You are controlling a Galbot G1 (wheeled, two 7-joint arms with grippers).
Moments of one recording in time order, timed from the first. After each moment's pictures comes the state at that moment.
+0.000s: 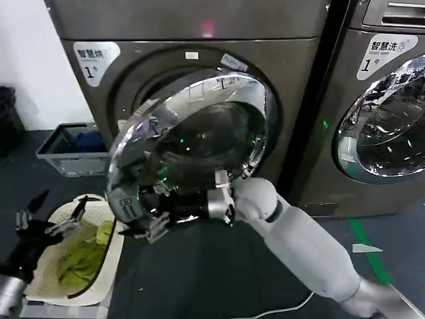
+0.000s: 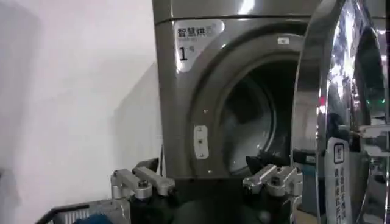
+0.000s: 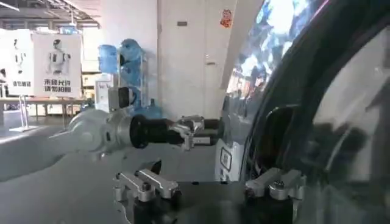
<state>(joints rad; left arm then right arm) 1.68 -1.31 -1.19 -2.32 -0.54 0.19 0.39 -0.45 1.17 -0.25 1.79 0.67 -0.33 -0.83</state>
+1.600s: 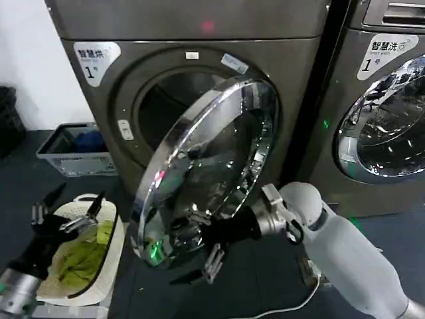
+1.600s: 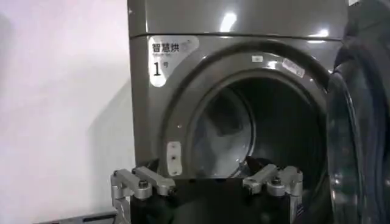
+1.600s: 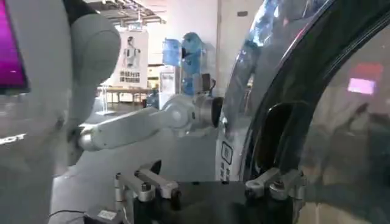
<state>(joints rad) 1.67 -1.31 -1.11 -2.38 -0.53 0.19 0.38 -0.57 0.99 -0.07 1.92 0.67 -0.33 -1.25</state>
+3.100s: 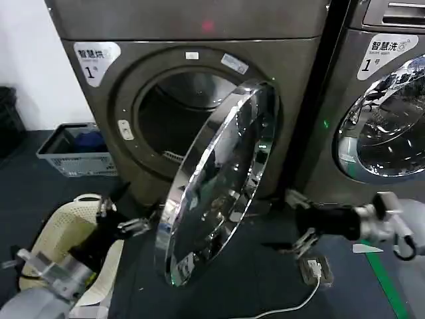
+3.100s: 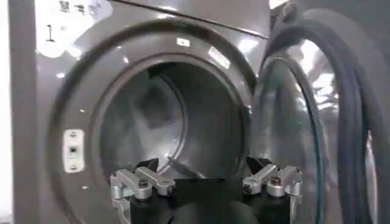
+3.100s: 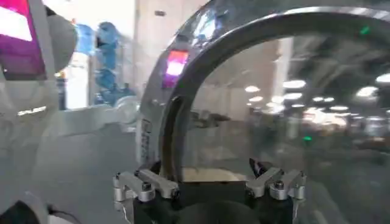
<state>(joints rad) 1.57 -1.18 -0.80 -2.33 -0.51 0.19 0.42 -1.07 0.83 0.72 1.97 0.66 -0.26 -1.30</state>
